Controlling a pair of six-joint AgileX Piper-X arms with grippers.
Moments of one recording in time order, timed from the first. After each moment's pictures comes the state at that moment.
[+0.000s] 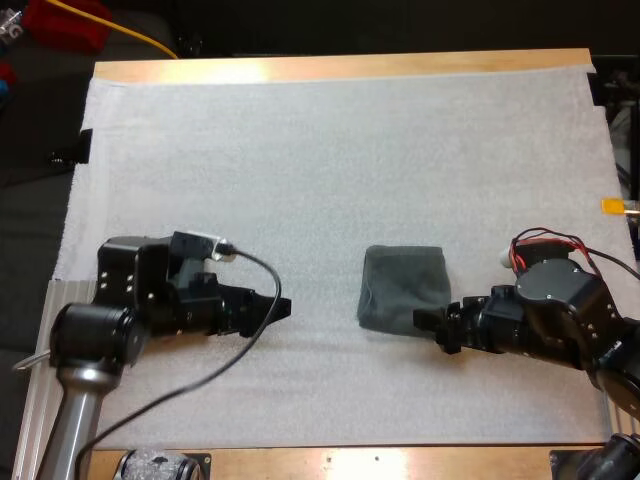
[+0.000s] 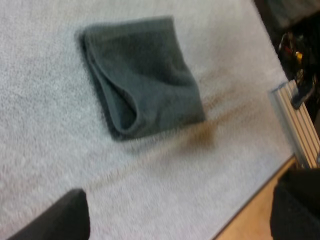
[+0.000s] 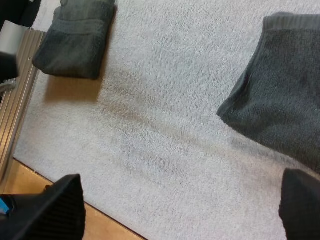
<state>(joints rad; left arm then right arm) -0.12 0.92 -0.85 1.04 0.78 -1.86 0.74 0.85 -0.92 0.92 -0.19 -1.26</state>
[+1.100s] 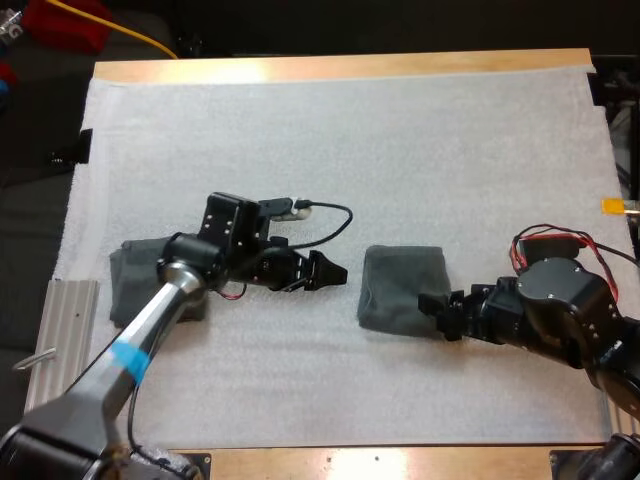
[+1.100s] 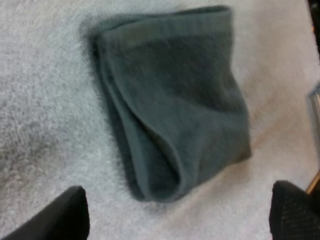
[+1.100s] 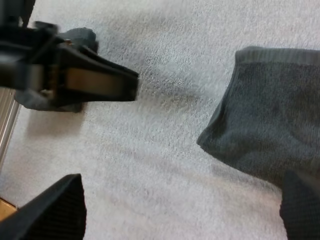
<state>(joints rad) -0.31 1.46 -0.85 0.59 0.76 -2.06 0.74 0.85 -0.92 0.90 -0.08 -1.23</state>
